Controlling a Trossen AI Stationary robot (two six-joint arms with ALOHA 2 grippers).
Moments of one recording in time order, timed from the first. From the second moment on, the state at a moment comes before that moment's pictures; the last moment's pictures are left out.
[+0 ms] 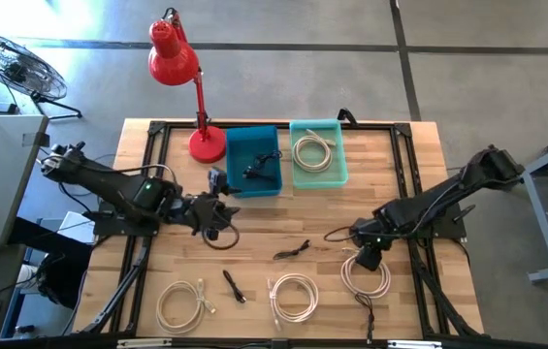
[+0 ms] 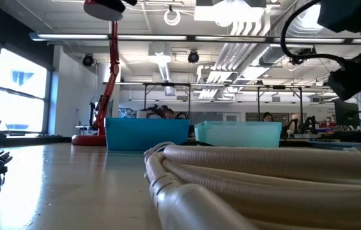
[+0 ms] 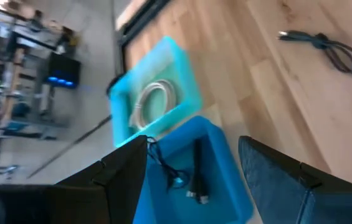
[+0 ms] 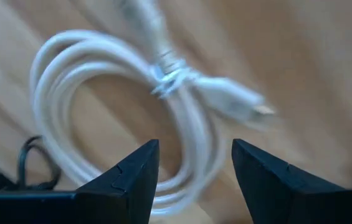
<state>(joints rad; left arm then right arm) -0.36 1.23 1.20 -0.71 -0.68 0.41 0.38 1.26 0.60 -0.74 -0.31 1.07</state>
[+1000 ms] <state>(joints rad) -0.41 1.16 1.20 -0.77 -0.72 0.34 0.45 1.26 0.41 -0.54 -0.21 1.27</state>
